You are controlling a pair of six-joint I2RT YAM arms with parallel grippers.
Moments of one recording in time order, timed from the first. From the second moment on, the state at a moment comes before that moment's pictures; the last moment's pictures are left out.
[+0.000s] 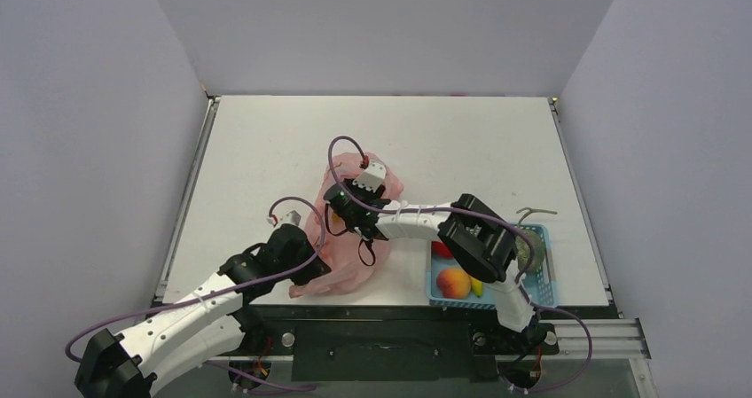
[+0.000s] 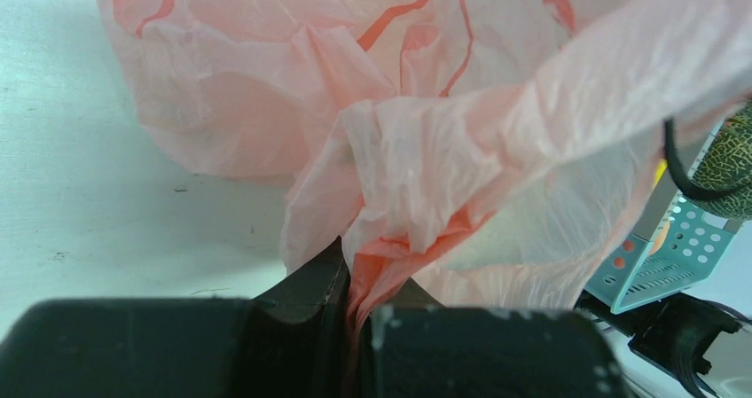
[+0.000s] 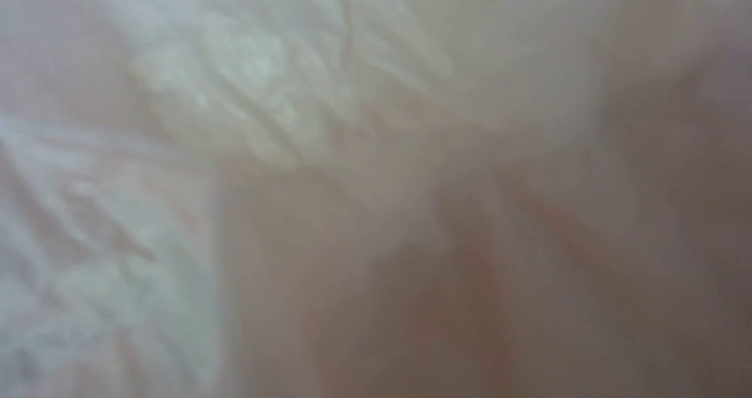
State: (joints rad) left arm -0.73 0.79 0.42 -0.51 -0.03 -1.11; right arm 1.00 2.05 1.34 0.01 0.72 1.07
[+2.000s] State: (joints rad) left arm -0.73 0.80 0.57 -0.66 -0.33 -1.30; right arm 1.22 1.14 0.86 -0.13 -0.51 0.81
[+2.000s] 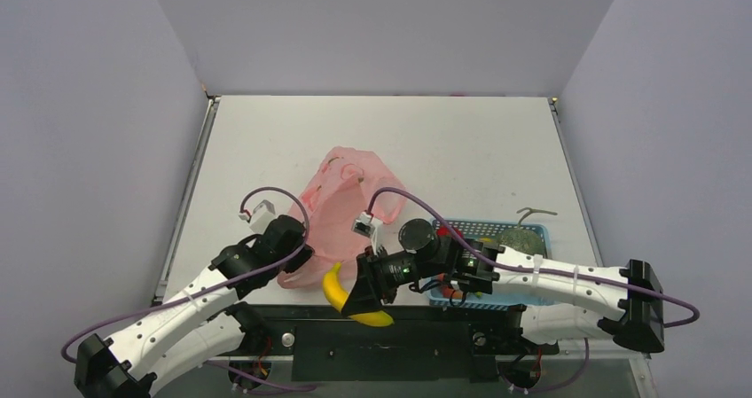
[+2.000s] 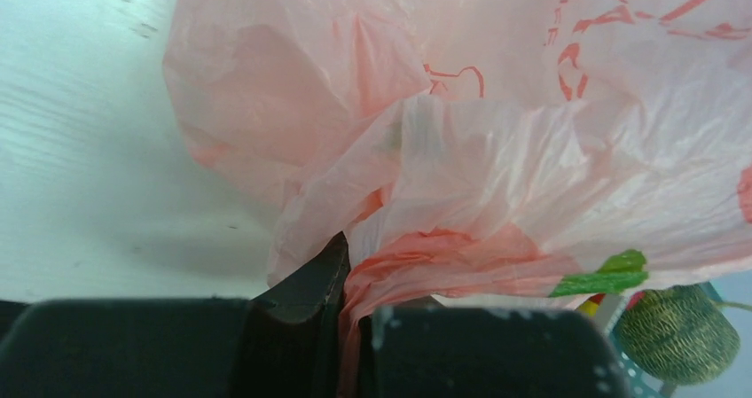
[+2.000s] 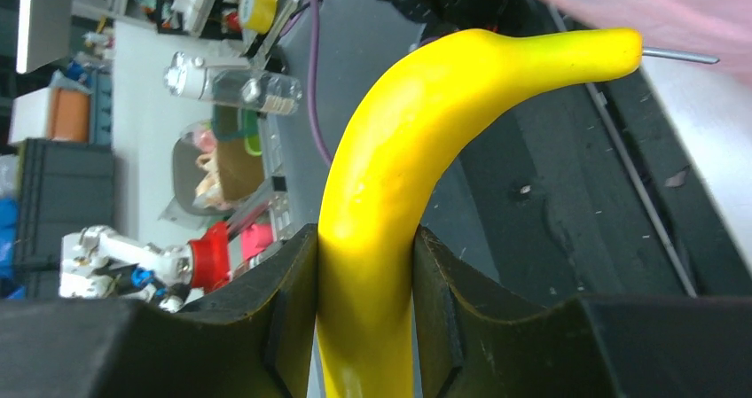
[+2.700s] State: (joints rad) left arm -0.72 0.56 0.60 -1.02 -0.56 -1.43; right arm 0.56 0.76 0.64 -0.85 0.17 0.81
